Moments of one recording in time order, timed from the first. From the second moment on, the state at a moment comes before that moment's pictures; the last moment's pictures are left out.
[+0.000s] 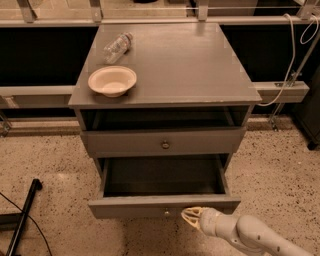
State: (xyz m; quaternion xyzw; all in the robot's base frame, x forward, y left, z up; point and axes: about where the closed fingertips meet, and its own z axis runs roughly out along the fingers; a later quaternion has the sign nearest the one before) arm 0.493 -0.113 0.370 -0.54 0.67 0.14 0.49
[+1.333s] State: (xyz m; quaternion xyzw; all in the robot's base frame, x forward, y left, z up) arm 0.616 -0.122 0.380 -0.53 0.68 0.15 0.48
